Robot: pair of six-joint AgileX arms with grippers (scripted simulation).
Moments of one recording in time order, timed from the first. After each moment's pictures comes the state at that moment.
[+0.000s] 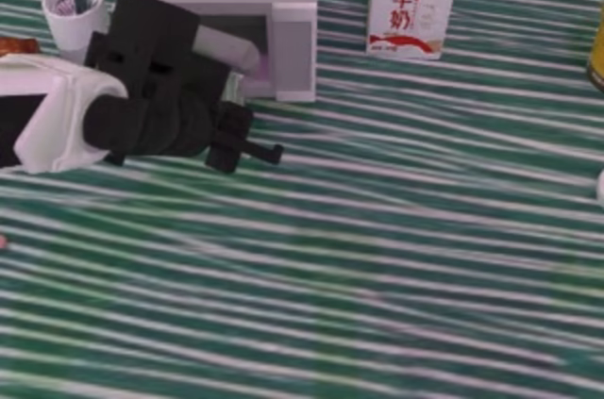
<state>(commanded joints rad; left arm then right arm) -0.44 1.72 0.99 -0.13 0.07 0.04 0.00 0.00 0.00 0.00 0.00 0.00</state>
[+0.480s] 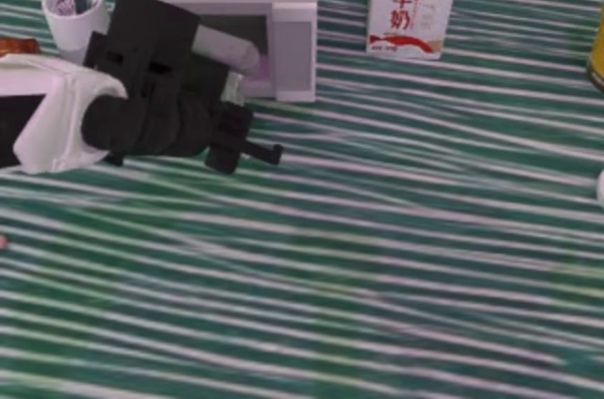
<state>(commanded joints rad) -0.44 1.72 0.99 -0.13 0.07 0.04 0.00 0.00 0.00 0.00 0.00 0.00</state>
